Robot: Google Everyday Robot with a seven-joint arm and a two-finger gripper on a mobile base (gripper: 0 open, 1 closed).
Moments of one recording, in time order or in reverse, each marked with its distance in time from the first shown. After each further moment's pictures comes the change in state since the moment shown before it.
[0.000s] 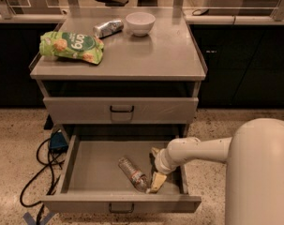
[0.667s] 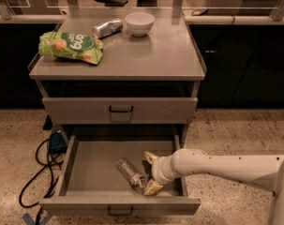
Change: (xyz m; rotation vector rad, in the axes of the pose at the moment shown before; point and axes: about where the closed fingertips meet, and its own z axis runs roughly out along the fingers) arm -0.050 0.045 -0.029 0.031 -0.178 -0.083
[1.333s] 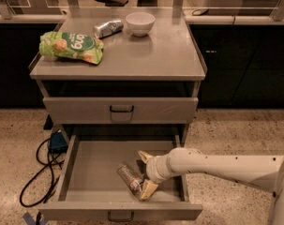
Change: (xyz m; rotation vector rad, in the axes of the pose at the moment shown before) arm -0.022 -0.004 0.006 0.006 -0.045 -0.033
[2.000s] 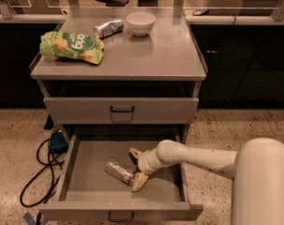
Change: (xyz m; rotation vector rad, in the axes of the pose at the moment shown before) arm 0.017 -0.036 0.082 -0.058 -0.060 -0.029
